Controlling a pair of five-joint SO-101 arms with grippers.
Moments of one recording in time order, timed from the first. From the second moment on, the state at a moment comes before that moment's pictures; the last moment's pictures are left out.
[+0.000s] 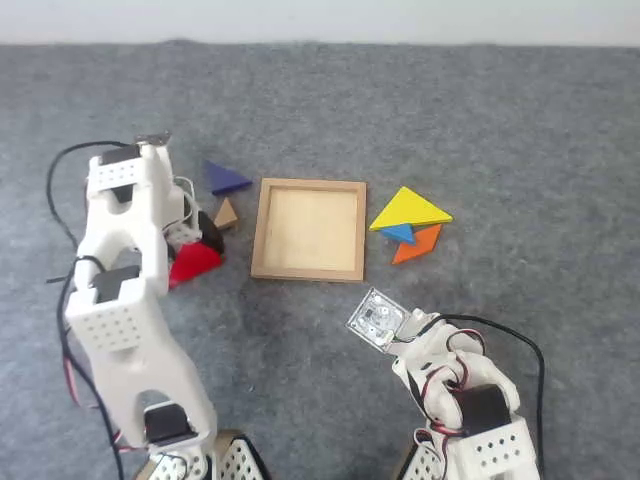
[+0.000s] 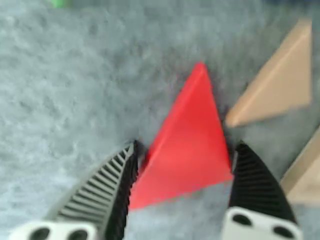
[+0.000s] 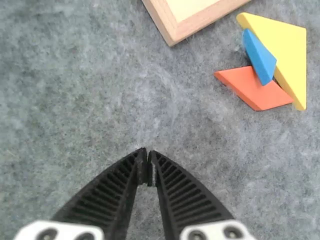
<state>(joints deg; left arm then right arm) -20.4 34.0 -5.4 83.7 -0.5 -20.8 -102.8 95.5 69.5 40.2</state>
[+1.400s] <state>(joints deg) -17.3 26.5 6.5 72.5 -13.0 -20.8 -102.8 95.5 69.5 40.0</state>
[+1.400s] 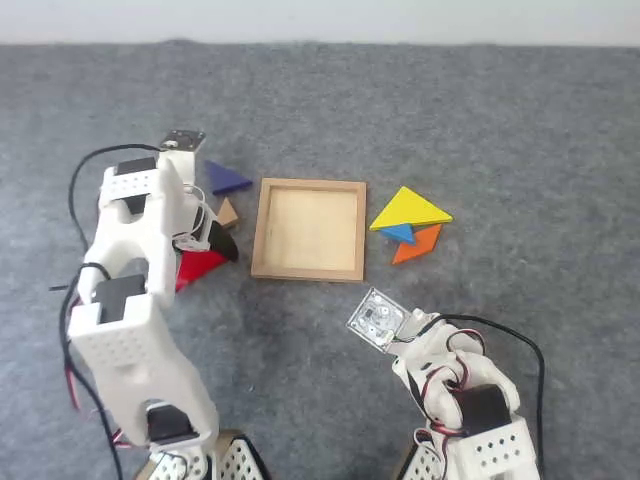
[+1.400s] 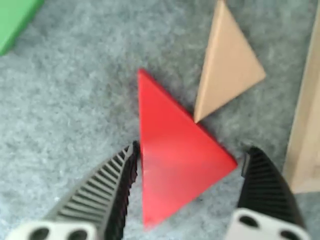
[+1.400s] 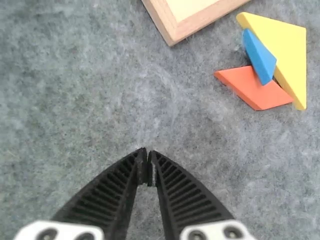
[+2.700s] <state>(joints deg) -17.4 27.6 5.0 77.7 -12.9 -20.8 -102.8 95.5 69.5 40.0</state>
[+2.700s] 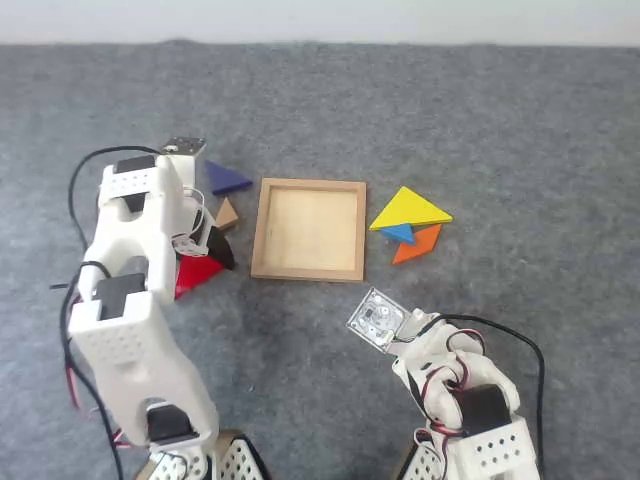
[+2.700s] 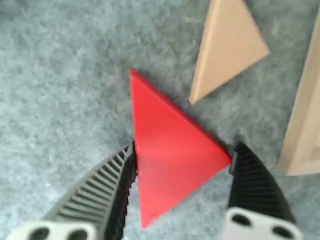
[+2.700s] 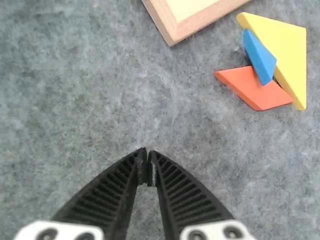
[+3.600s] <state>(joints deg) -17.3 27.6 5.1 77.9 -12.6 -20.8 -102.8 95.5 69.5 40.0</state>
